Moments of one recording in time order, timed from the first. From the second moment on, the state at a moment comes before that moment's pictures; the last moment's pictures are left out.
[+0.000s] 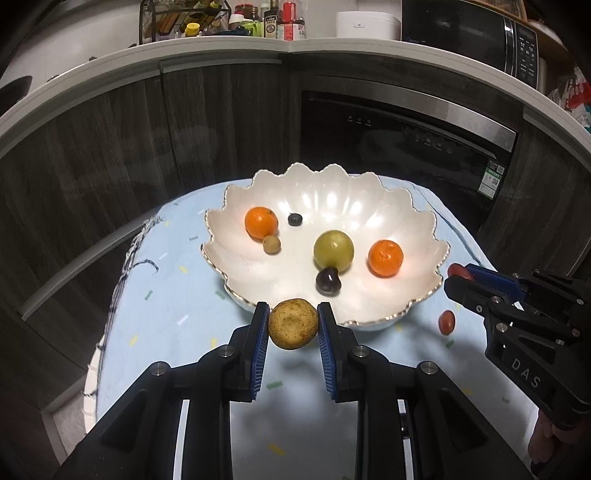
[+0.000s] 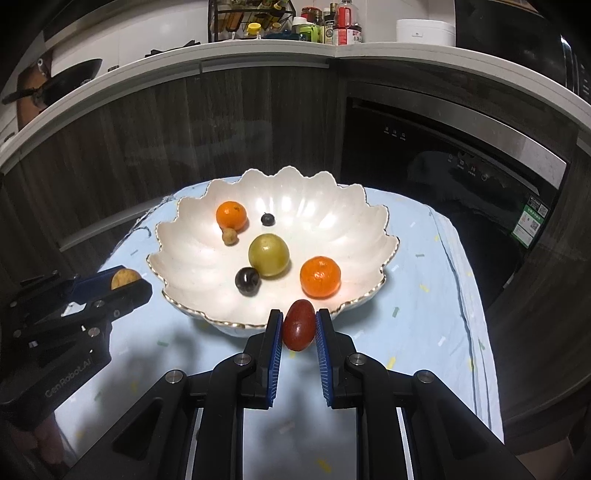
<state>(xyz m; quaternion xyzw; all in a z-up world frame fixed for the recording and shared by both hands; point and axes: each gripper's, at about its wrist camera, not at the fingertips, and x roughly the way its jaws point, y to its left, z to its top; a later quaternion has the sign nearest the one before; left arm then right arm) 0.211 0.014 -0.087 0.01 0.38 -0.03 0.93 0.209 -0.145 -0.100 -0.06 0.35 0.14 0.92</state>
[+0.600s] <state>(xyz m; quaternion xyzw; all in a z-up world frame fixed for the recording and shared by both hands) 0.241 0.028 -0.075 0.01 0.36 -0.03 0.93 0.223 -0.129 -0.085 -0.07 0.34 0.15 0.93</state>
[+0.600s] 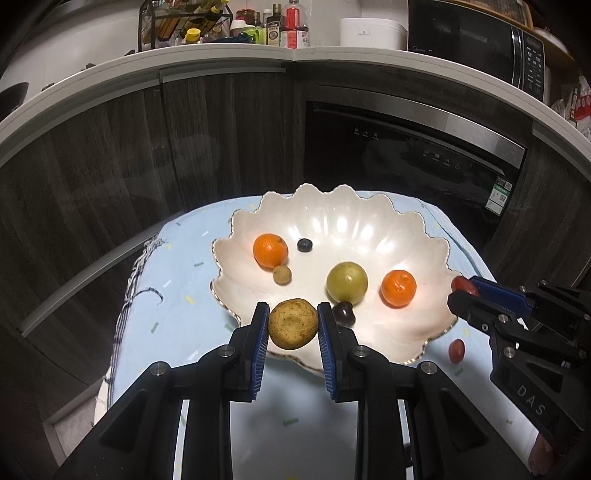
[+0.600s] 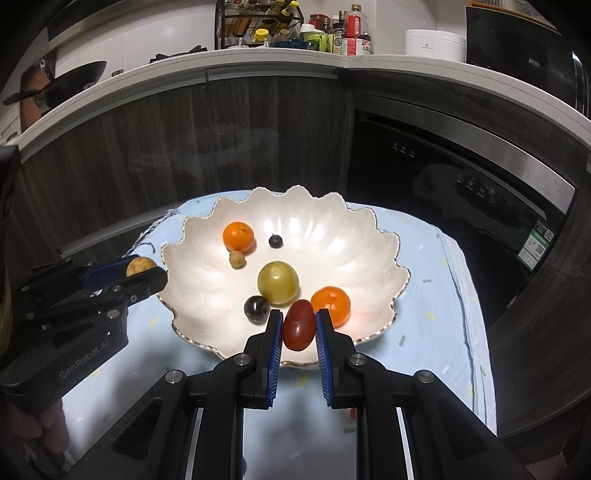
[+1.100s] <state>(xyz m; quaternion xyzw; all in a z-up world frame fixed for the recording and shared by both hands) 0.267 0.033 -0.087 0.01 0.38 -0.04 0.93 0.241 -0.120 -0.094 -0.07 0.35 0.15 0.92</state>
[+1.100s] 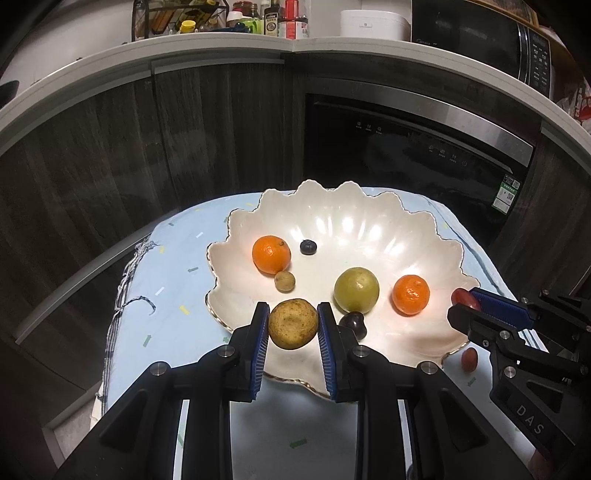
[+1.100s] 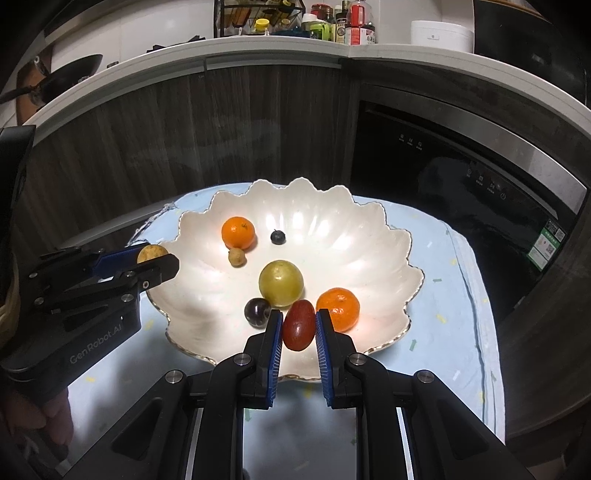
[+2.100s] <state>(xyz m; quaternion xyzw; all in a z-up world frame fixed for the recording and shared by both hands) 0.268 0.037 -0.091 0.01 0.38 -0.01 0.92 0.251 -0.127 -0.104 -0.06 0.38 0.13 0.92</state>
